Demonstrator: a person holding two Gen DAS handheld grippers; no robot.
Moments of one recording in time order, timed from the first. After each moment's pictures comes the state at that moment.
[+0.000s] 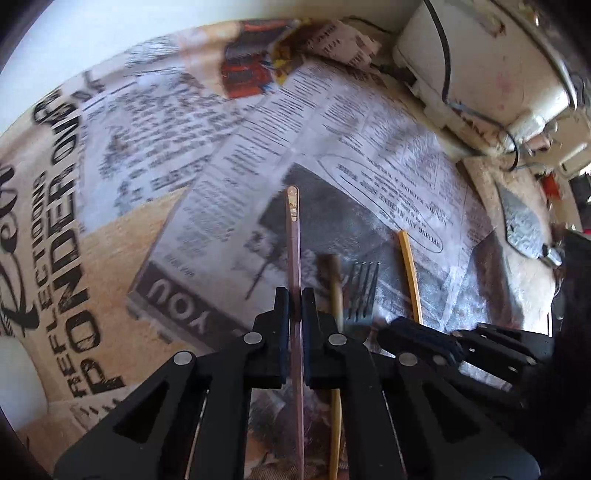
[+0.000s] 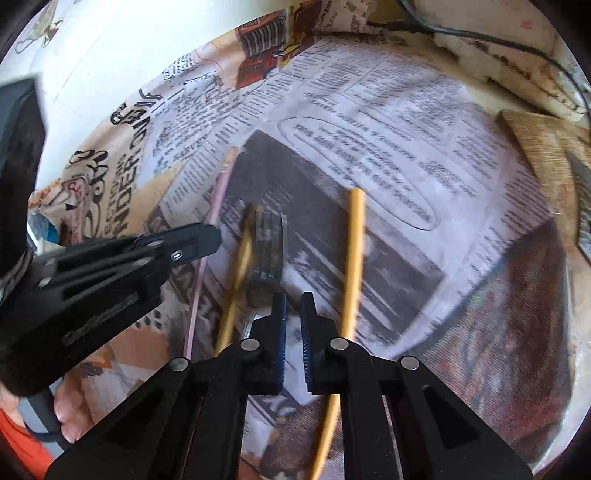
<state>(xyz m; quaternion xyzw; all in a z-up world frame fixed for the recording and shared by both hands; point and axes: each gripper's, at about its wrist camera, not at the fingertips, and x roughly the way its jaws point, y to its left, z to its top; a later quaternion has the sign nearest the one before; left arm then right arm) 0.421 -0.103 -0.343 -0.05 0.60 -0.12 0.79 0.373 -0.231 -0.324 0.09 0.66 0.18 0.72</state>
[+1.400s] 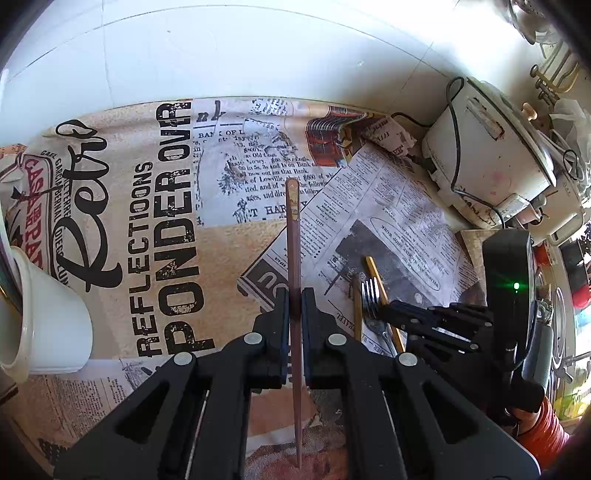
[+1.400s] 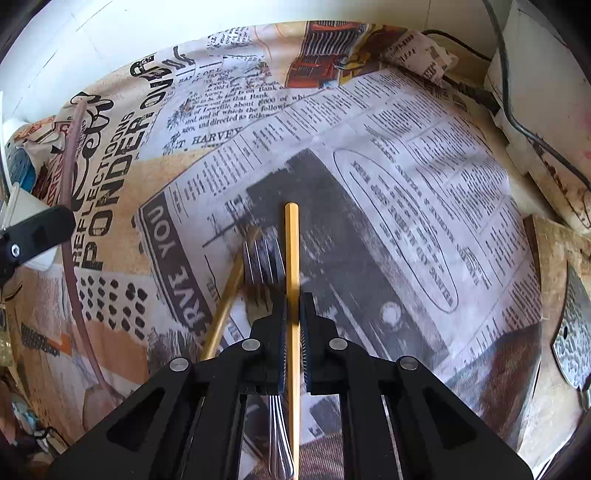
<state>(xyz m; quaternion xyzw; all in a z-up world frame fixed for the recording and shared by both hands) 0.369 -0.027 -0.286 -0.12 0.51 -0.06 0.85 0.385 -0.166 -0.324 -0.06 0.64 0.20 0.74</state>
